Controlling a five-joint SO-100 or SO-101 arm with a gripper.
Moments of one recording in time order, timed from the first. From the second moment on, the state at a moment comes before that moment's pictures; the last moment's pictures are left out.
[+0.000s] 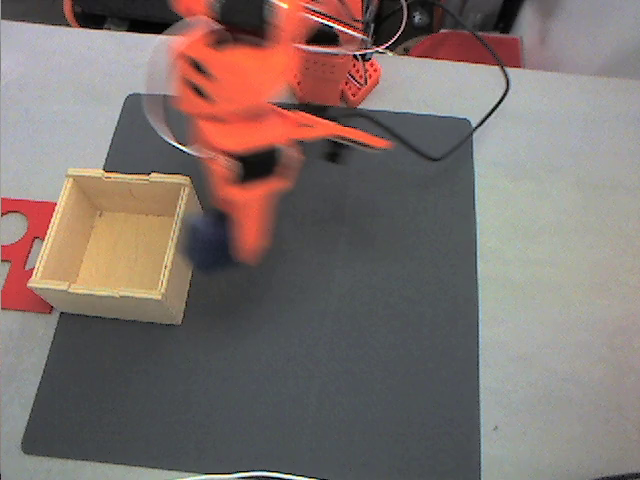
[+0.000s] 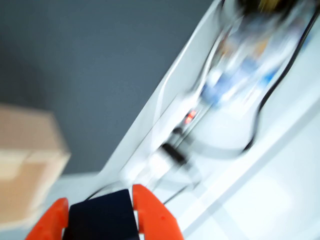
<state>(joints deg) 13.2 71.8 32.1 103.0 -46.7</state>
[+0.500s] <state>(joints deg) 34.0 64.5 32.0 100.9 -49.0</state>
